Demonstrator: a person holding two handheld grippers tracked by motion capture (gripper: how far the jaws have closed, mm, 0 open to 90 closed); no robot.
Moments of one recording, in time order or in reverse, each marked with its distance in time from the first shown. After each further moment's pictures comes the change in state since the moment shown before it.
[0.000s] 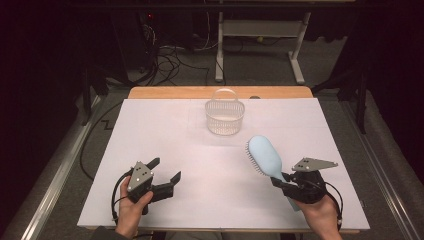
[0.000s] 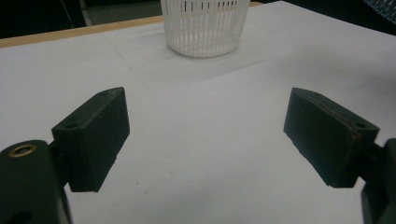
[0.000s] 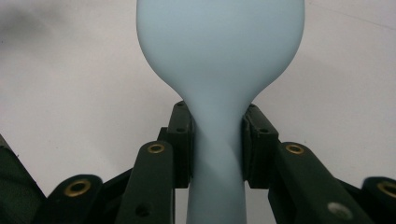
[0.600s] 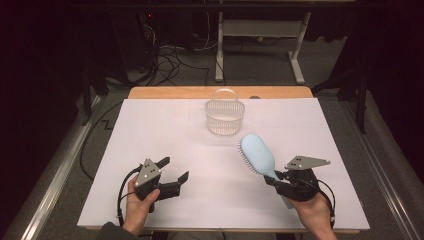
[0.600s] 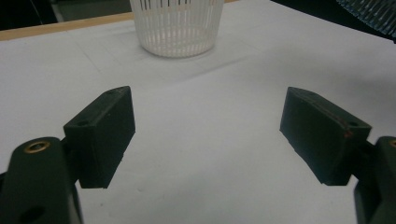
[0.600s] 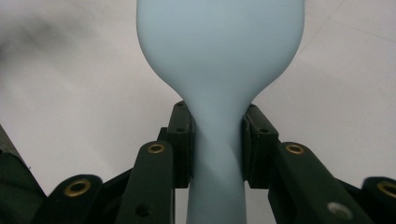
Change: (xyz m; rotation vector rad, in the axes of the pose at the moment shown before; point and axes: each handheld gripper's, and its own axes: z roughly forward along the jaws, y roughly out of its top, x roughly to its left) left arm -0.007 0.007 0.014 0.022 -0.083 0.012; right arm 0.010 0.010 0.008 -0.015 0.025 -0.025
